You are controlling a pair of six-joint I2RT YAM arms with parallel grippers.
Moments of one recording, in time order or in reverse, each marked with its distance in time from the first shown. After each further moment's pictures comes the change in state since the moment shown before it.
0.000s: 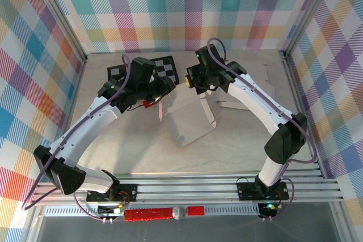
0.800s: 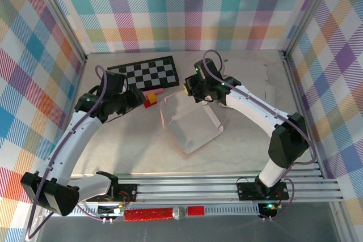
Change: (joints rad) left arm 0.280 -0.214 -0.275 -0.111 -0.045 0.304; right arm 0.024 -0.053 -0.305 0.332 0.030 -0.060
